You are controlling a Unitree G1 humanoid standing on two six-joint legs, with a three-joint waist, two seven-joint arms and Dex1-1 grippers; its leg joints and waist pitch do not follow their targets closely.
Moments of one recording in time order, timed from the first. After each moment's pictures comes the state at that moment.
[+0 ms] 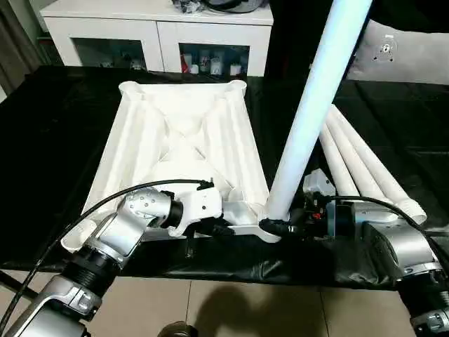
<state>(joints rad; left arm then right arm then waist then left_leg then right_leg) -0.50 0.43 -0.43 0.33 0.05 0.07 -1.19 -0.35 -0.48 0.16 0.29 0.28 0.28 1.17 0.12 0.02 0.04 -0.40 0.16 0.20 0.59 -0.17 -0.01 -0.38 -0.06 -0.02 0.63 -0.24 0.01</state>
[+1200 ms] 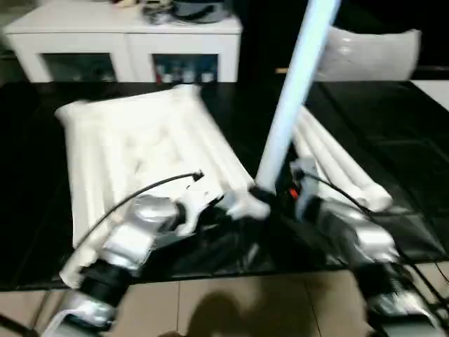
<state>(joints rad) -0.43 0.21 -0.30 0.24 0.08 0.50 -0.80 -0.49 -0.15 -0.02 0.54 0.28 0.38 0.61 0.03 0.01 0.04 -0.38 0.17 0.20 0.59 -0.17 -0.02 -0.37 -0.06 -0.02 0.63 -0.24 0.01</state>
